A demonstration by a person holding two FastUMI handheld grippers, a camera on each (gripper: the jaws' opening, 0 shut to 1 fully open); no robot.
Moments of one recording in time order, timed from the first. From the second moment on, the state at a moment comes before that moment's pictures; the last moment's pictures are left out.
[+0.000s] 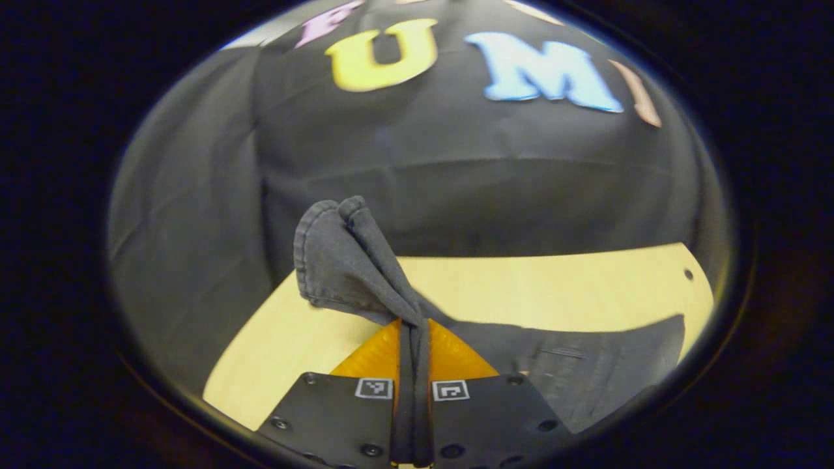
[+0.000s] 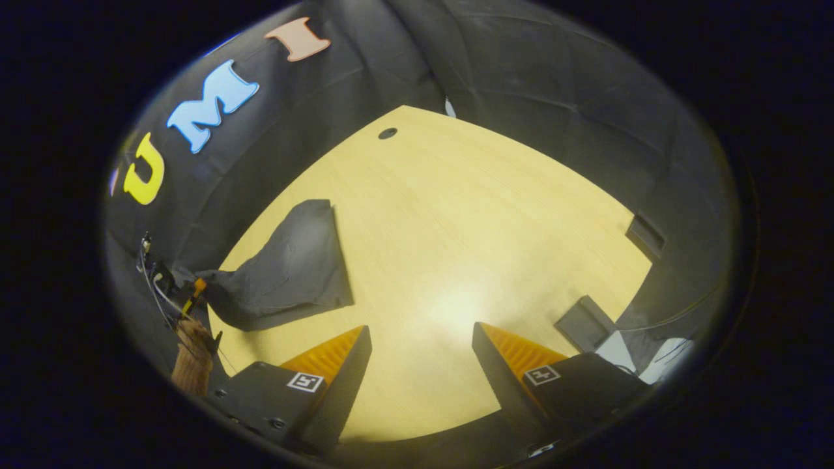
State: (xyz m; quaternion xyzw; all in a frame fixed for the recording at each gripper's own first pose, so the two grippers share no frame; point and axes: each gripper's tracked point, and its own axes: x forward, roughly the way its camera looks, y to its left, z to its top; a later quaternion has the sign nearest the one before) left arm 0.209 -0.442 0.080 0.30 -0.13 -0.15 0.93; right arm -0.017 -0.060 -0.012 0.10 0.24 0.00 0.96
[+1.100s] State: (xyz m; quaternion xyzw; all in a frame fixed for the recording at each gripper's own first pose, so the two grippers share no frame) left arm 0.098 -0.423 -0.060 0.66 -0.13 -0.25 0.69; right arm -0.053 -0.096 -0.030 0.23 0.20 -0.01 0.95
